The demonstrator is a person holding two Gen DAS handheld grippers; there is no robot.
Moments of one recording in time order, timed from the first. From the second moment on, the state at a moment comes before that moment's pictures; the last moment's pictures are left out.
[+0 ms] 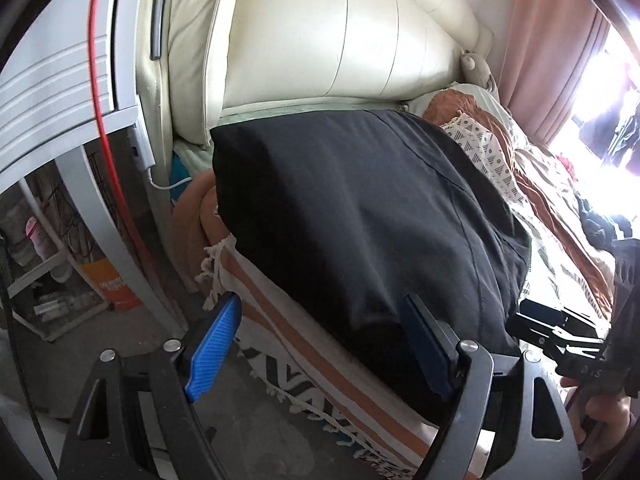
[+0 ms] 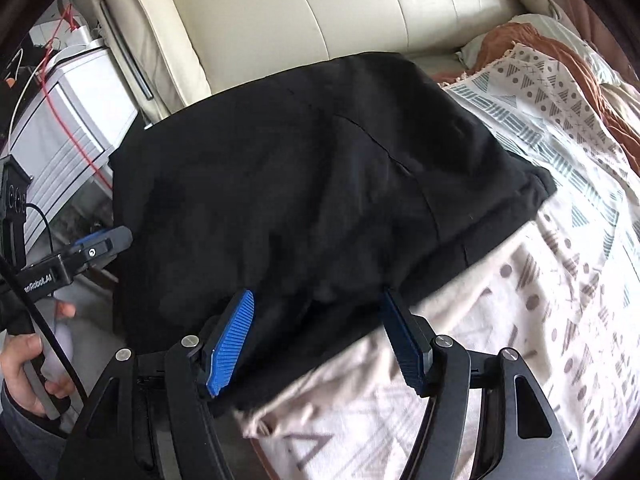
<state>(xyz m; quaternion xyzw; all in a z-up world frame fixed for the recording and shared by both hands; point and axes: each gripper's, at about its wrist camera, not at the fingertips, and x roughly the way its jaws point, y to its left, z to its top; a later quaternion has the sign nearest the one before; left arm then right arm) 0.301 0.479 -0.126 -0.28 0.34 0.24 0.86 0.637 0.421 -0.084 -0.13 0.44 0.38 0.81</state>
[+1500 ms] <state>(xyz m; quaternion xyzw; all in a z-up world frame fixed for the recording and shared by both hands) 0.175 0.224 0.025 -0.13 0.23 0.16 0.95 0.363 0.105 0.063 -0.04 0.27 0.27 0.92</state>
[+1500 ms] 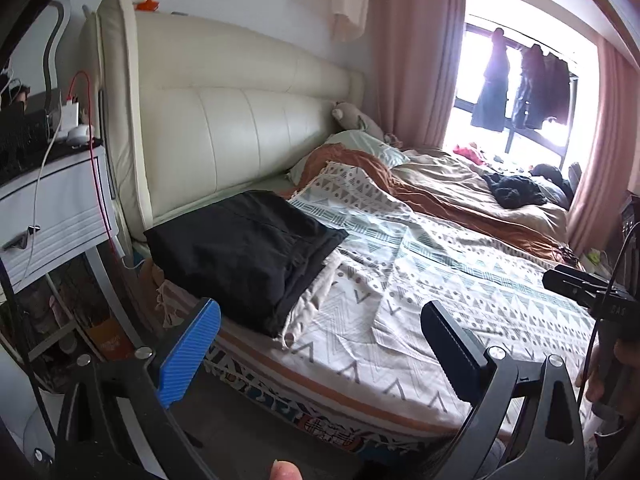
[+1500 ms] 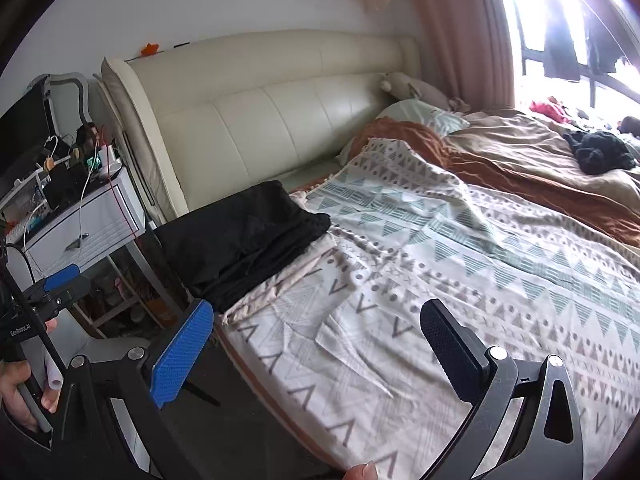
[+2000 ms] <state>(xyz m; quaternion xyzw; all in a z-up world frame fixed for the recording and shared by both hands) 0.096 0.160 0.026 -0.10 0.20 0.12 0.97 0.233 0.047 0.067 -0.08 0.23 0.21 0.95</state>
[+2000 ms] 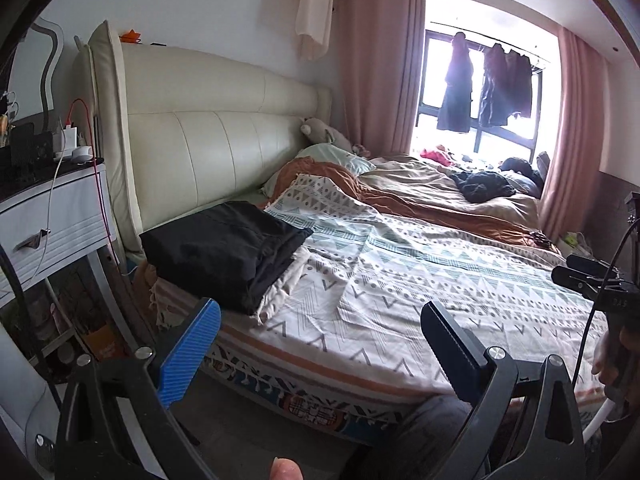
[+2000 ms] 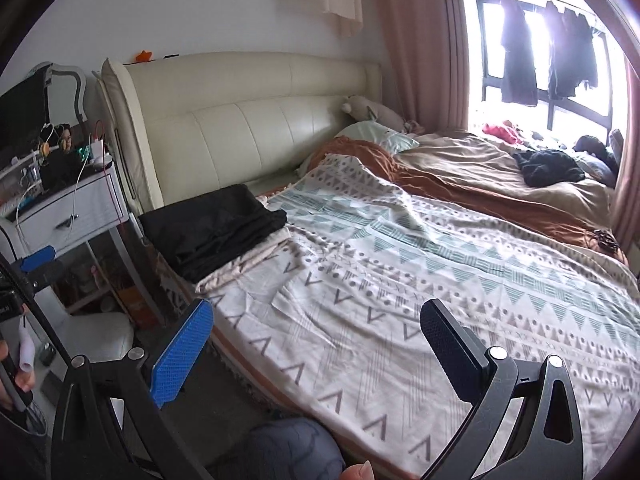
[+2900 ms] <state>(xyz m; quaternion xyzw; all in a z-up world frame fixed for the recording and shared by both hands) 0.000 0.101 -0.014 -0.08 0.17 0.07 0.98 0.083 -0.016 -0.002 0.02 0.19 0.15 0.97</state>
